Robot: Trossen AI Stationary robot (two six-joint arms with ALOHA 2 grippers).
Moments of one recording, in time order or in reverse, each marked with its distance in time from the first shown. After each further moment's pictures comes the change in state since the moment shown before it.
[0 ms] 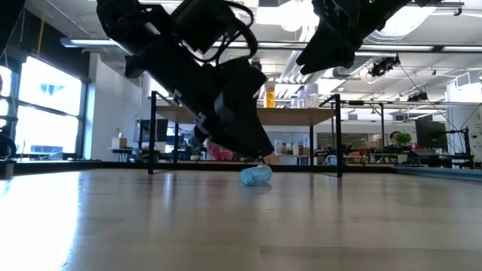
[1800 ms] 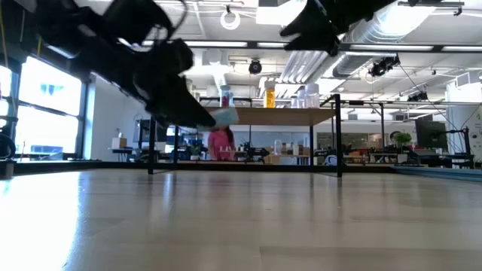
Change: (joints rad) left arm 0.057 -0.385 -0.449 0.287 0.142 0.208; right arm 0.000 0.007 0.000 0.230 -0.062 -0.038
